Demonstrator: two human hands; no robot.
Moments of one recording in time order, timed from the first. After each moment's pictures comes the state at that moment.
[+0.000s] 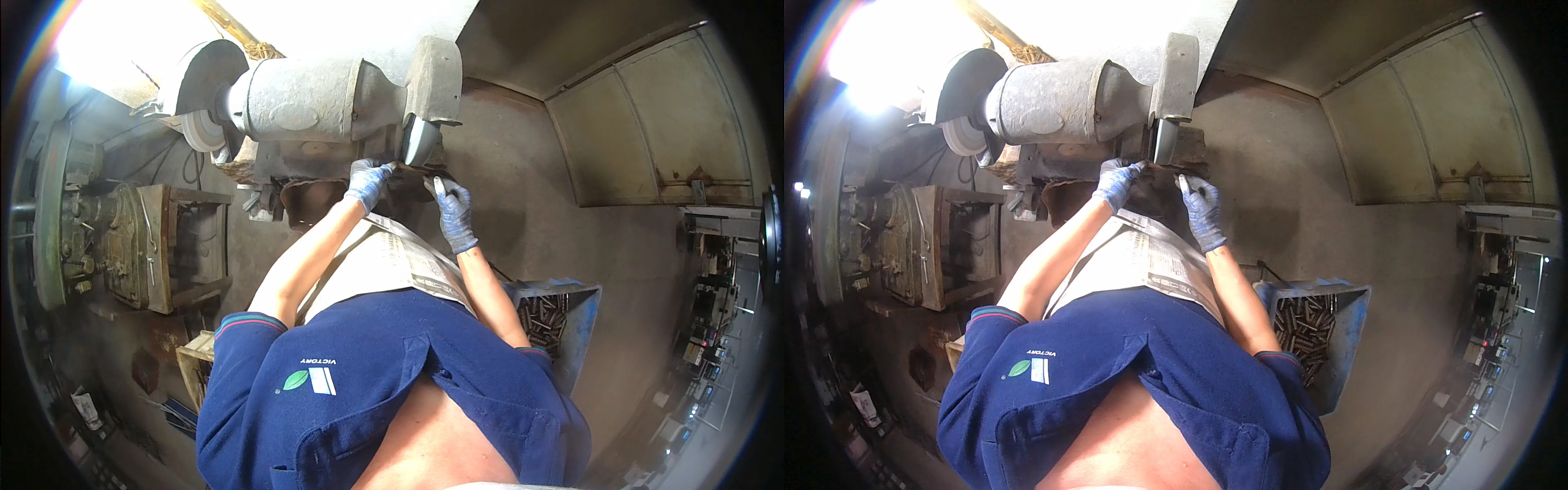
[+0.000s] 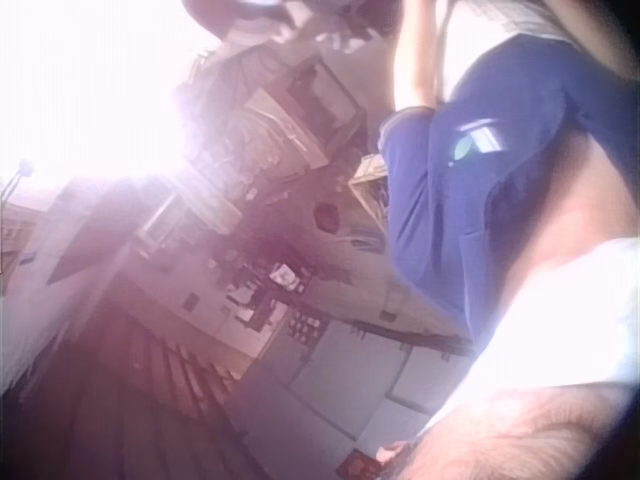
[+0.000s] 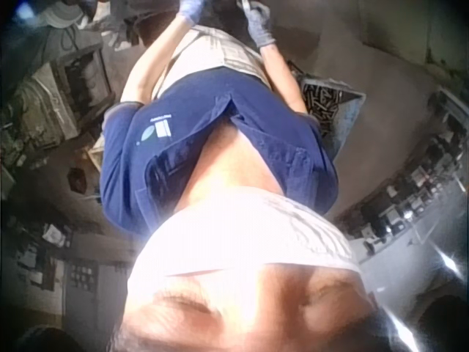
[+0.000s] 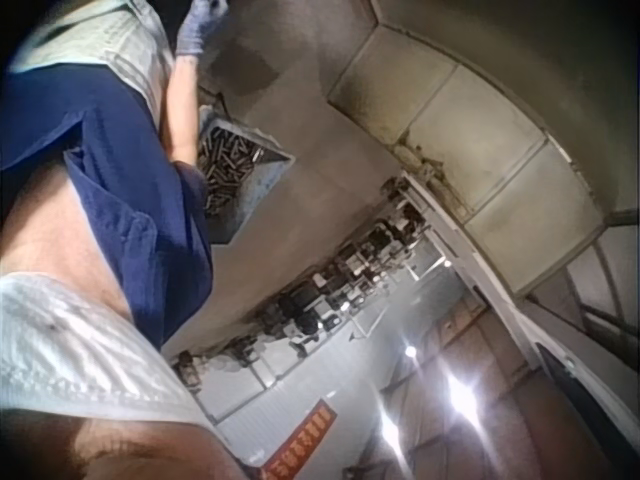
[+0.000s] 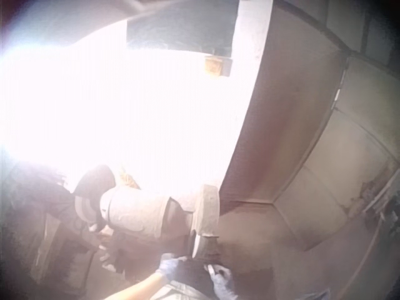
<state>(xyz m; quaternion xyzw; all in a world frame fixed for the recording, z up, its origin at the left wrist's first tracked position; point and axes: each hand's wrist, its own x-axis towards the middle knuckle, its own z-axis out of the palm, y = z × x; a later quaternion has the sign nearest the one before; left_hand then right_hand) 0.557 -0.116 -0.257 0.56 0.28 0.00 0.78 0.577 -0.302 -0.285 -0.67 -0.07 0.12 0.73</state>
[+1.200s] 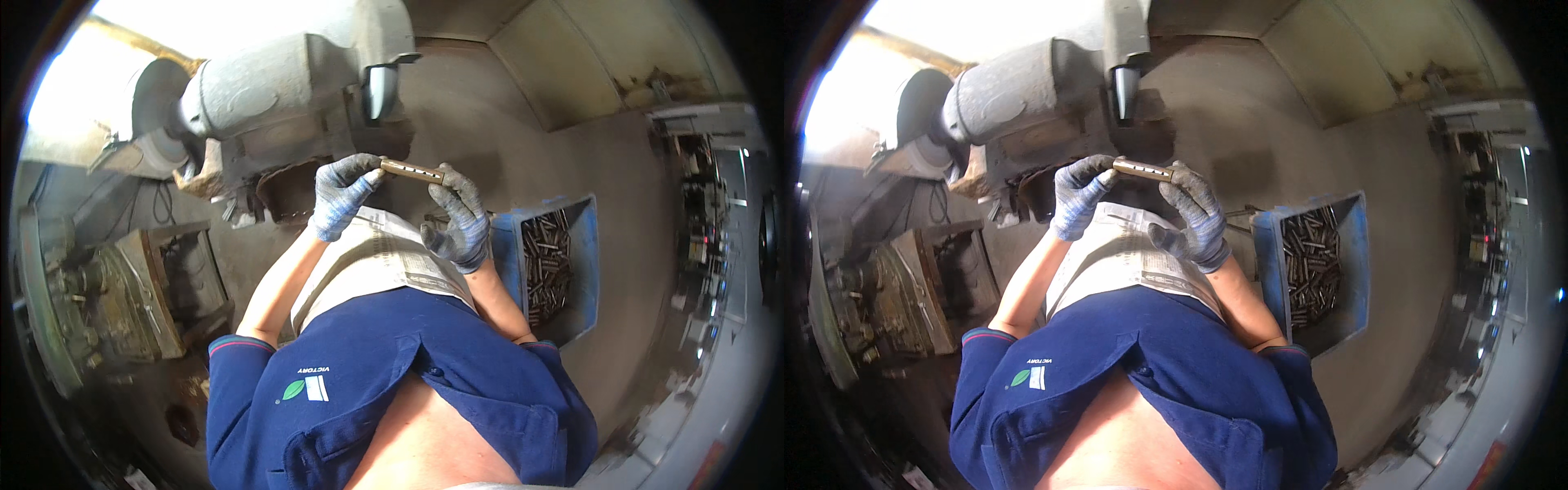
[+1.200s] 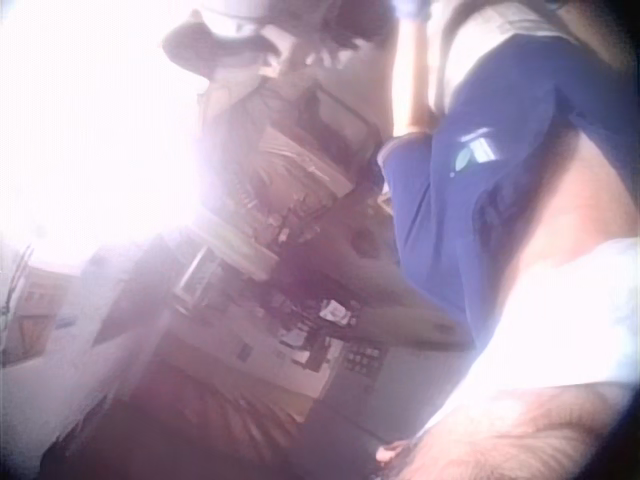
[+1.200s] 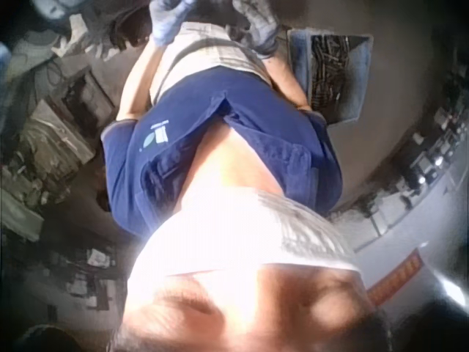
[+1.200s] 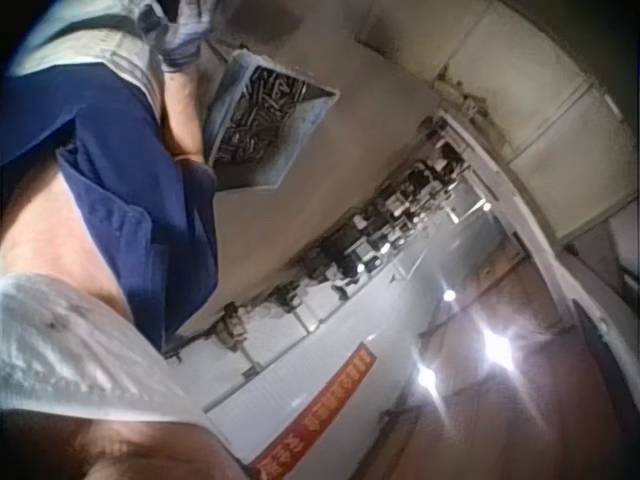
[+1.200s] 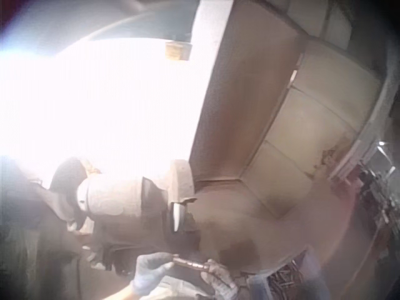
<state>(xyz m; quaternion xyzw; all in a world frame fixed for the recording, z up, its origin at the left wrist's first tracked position) 0.449 -0.109 -0.177 0.58 -0.02 0.00 0.82 0.434 -0.312 -0.143 -0.79 -0.32 -0.21 0.47</state>
